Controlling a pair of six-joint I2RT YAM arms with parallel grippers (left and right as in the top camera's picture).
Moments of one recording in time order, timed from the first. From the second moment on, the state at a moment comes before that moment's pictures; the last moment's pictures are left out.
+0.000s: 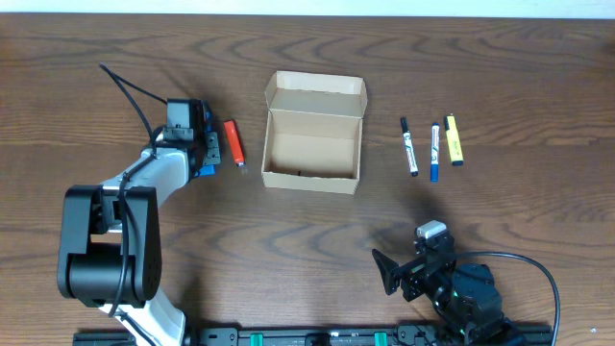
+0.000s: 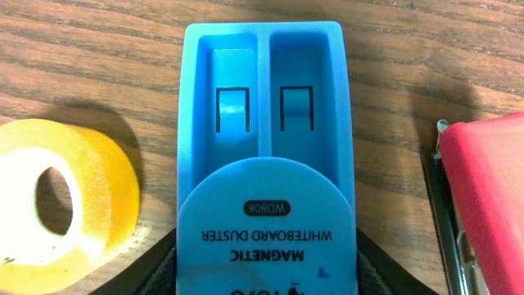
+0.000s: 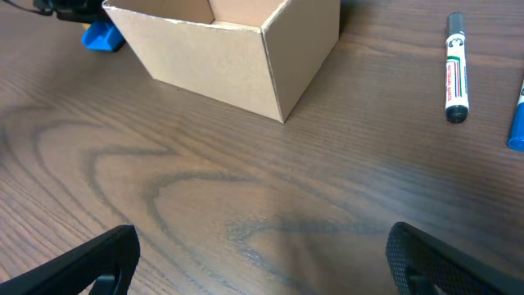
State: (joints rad) left arm -0.06 1.85 0.97 -0.19 -0.09 -0.15; right arm 0.46 0.01 0.16 -0.65 -0.11 0.20
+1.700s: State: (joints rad) left arm -0.53 1.80 1.40 -0.72 0.20 1.01; right arm 0.46 0.01 0.16 -0.65 -0.11 0.20
